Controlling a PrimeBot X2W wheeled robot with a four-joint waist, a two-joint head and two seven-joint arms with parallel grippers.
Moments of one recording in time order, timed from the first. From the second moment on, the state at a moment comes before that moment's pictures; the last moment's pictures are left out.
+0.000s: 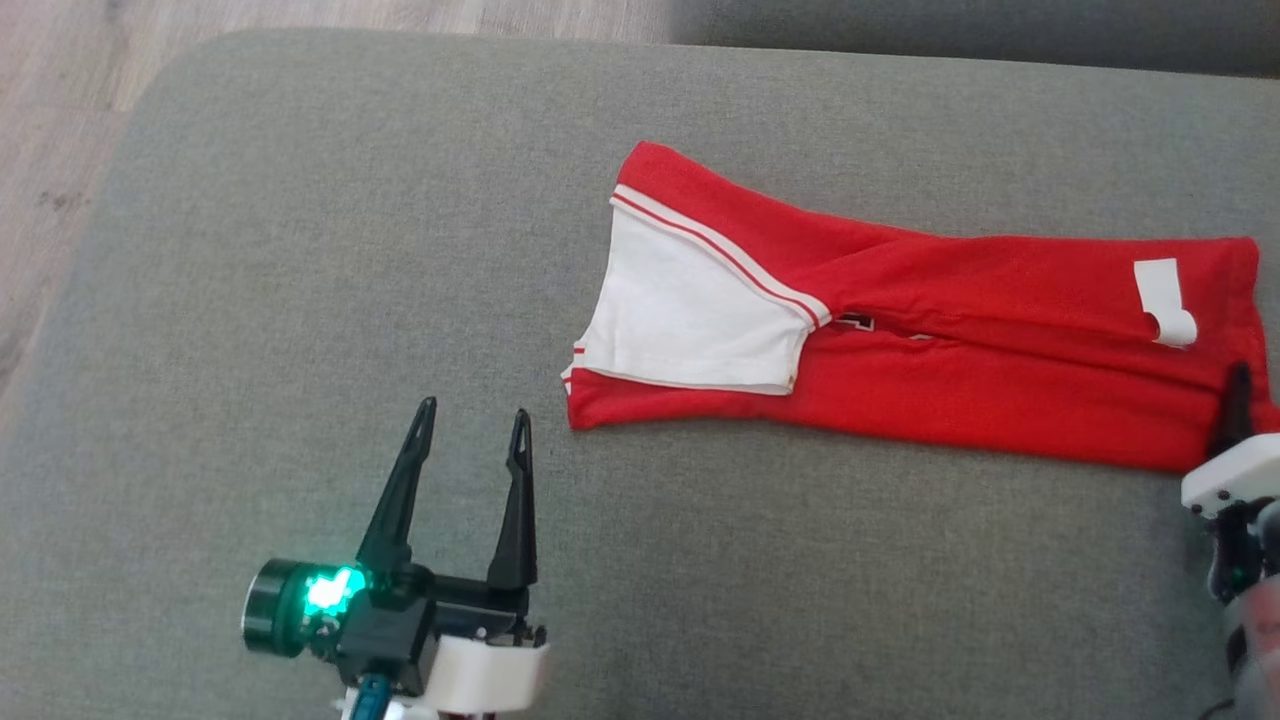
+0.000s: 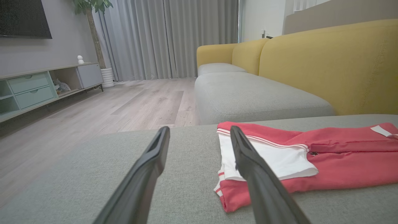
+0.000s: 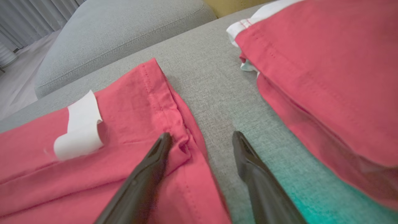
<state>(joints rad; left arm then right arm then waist) -0.03 0.14 -0.46 -0.02 -0.14 0.26 -0.25 -0.55 -0.28 -0.31 1.17 0.31 0.13 -0.25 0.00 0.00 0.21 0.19</state>
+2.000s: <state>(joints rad) 0.00 0.07 -0.38 0.03 -0.09 0.16 -0.25 -0.50 -0.07 0.44 0.63 0.58 0.13 -0.04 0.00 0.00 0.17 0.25</state>
